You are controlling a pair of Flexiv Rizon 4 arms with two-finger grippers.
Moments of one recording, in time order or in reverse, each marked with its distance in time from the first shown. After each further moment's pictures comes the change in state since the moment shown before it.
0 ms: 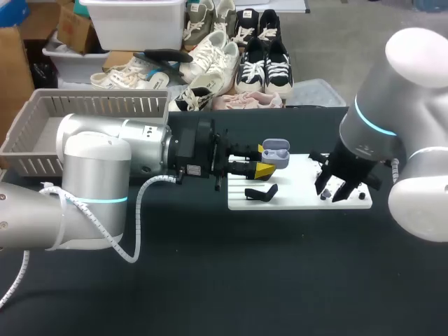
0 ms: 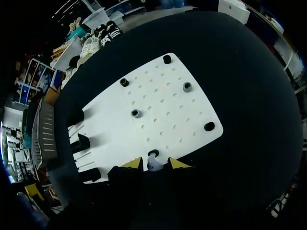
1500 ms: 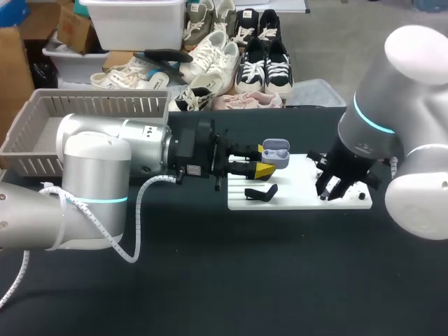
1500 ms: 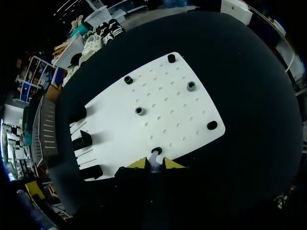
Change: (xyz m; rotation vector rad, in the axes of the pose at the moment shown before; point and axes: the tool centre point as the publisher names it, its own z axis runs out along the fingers) left arm 0.000 0.000 0.000 0.000 0.000 0.000; right arm 0.003 0.004 -0.003 -0.005 0.011 -0.014
